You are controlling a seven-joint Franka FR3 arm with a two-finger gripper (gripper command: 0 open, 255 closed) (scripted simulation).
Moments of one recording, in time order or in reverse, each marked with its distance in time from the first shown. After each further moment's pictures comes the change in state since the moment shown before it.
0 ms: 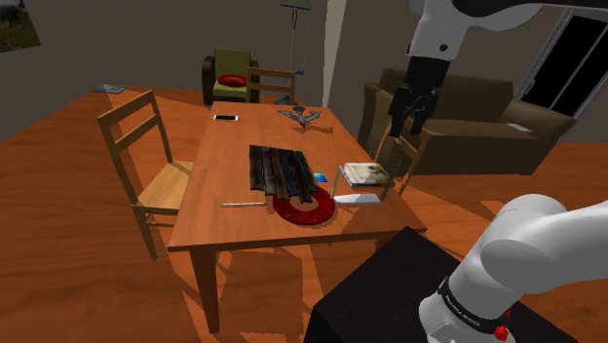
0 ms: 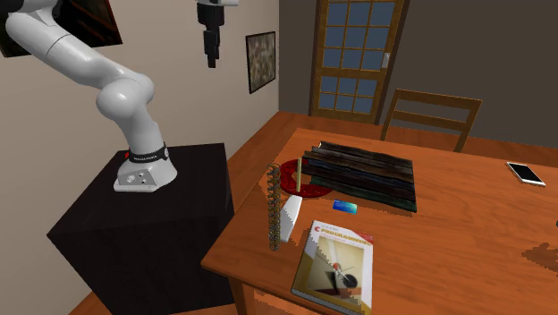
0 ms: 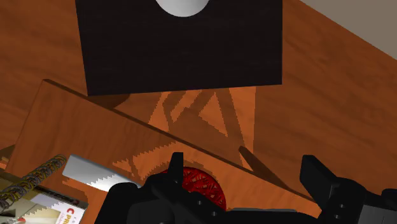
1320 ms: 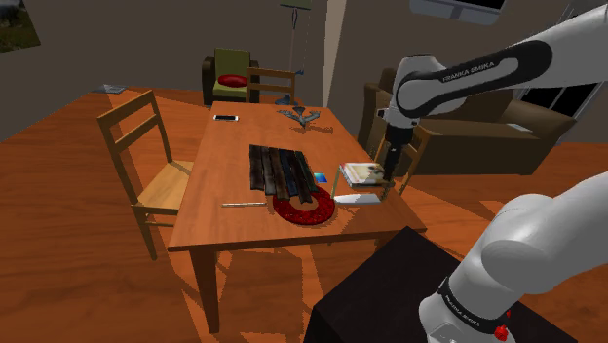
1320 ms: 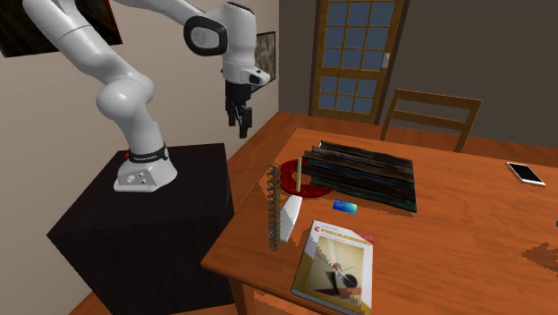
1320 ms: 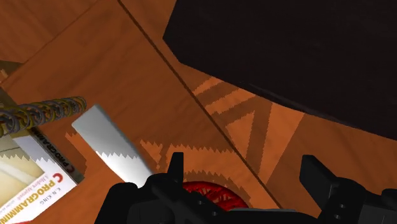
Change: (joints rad) arm 0.009 0.317 -0.282 -0.239 -0.281 0.547 -0.597
